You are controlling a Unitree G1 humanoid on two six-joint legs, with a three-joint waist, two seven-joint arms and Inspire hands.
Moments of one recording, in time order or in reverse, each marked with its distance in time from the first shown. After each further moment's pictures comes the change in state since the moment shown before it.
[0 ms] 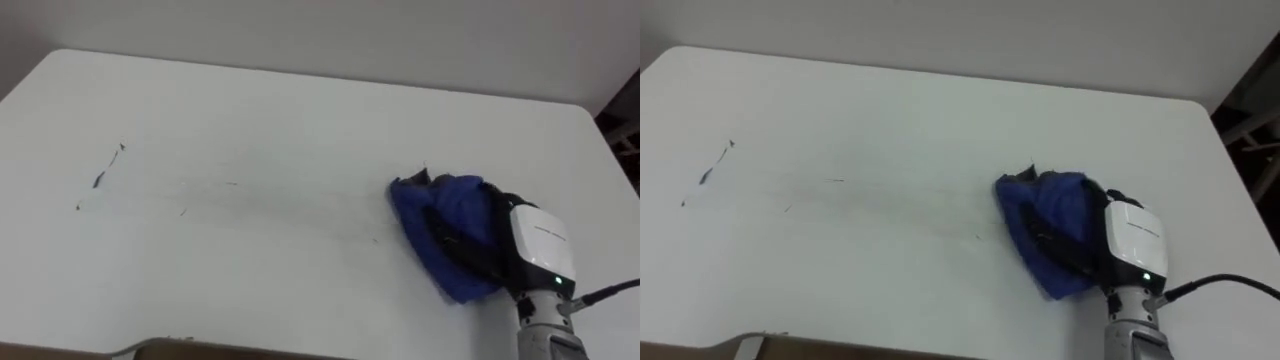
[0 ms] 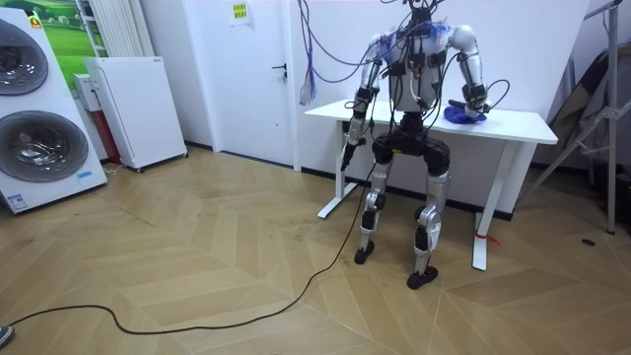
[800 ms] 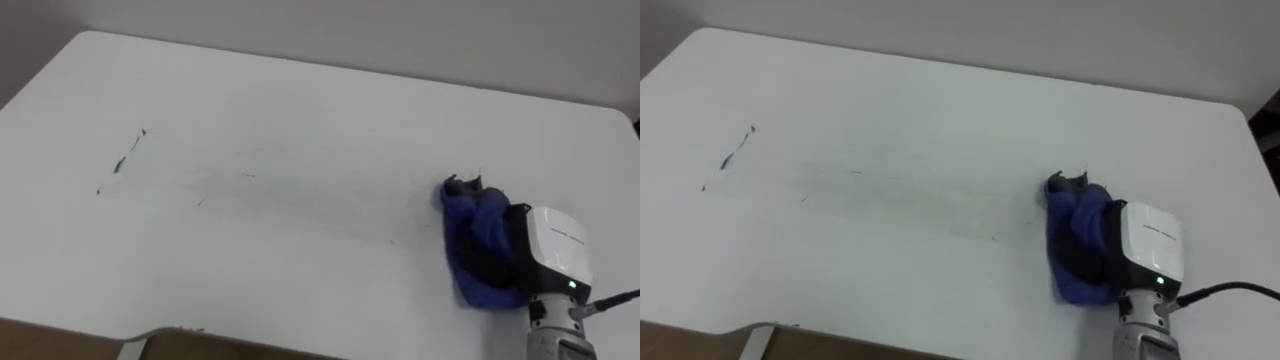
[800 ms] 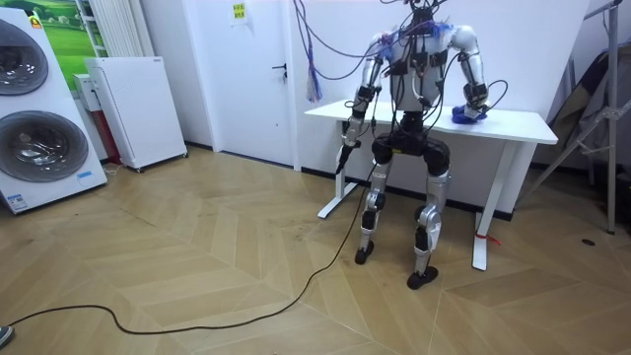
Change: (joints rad) left arm 0.030 0.003 0.020 0.013 0.023 0.019 -0.008; right arm -0.003 -0.017 -0.003 0.051 0.003 0.036 -0.064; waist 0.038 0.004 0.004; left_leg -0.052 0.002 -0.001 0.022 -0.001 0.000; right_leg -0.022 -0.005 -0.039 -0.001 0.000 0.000
